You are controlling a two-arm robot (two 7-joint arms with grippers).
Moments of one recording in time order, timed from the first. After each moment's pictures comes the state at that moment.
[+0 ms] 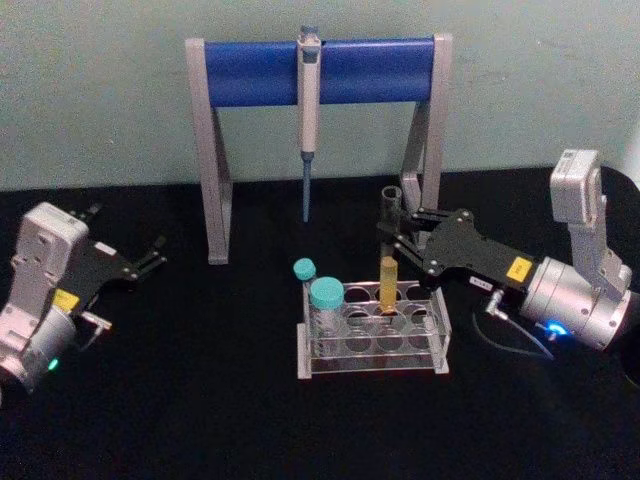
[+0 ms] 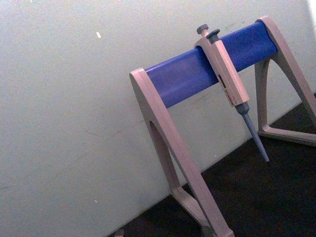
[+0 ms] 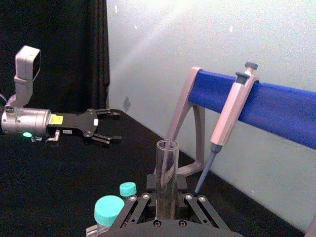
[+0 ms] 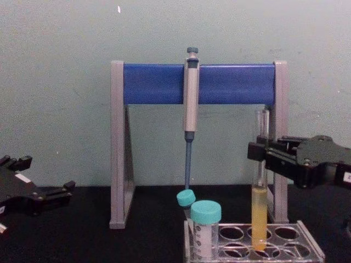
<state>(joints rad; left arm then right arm) -0.20 0.60 0.45 -1.41 -0.25 -0.12 0.03 0.32 0.52 -0.45 -1.40 0.52 -0.16 0.68</state>
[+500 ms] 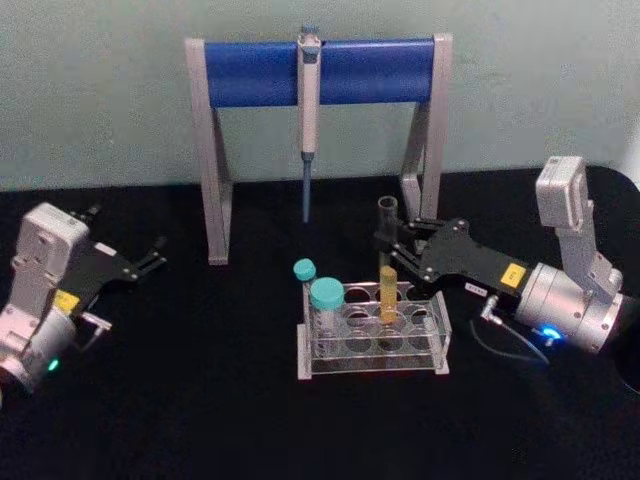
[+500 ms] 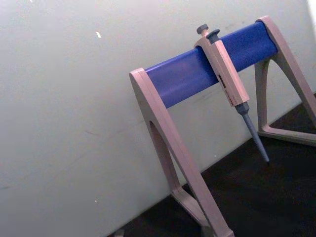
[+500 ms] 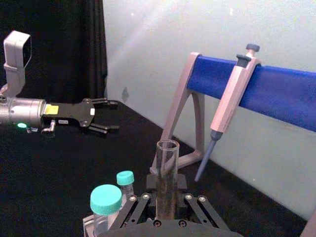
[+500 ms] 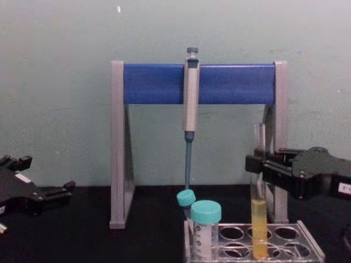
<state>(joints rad) -0.20 0.60 0.45 -1.41 -0.25 -0.12 0.03 0.33 0.50 -0.46 -1.36 0.50 -0.14 0.68</state>
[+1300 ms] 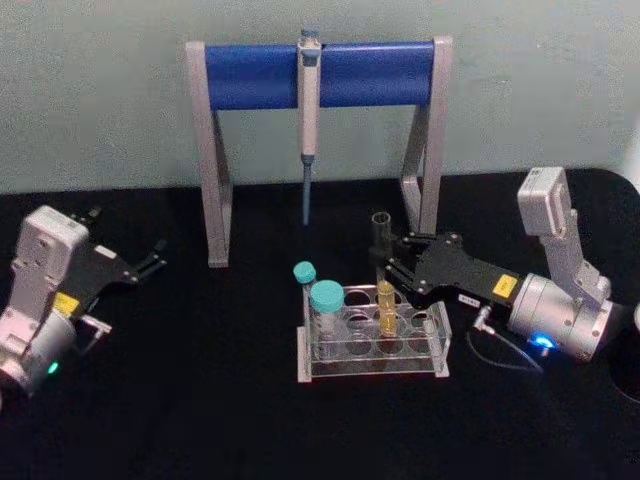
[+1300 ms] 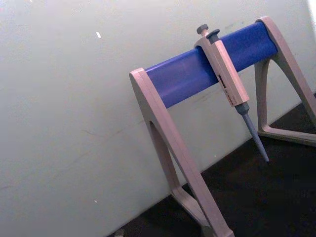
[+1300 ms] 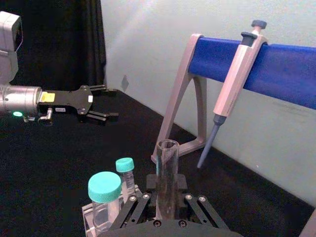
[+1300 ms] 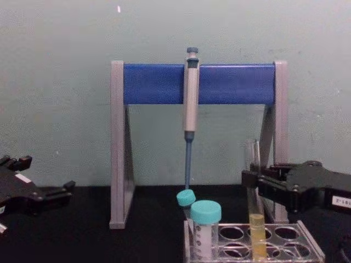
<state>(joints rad) -0.20 0.60 0.45 -1.41 -0.25 -0.12 0.03 0.34 0.49 -0.47 -1.34 0.48 -0.11 0.67</state>
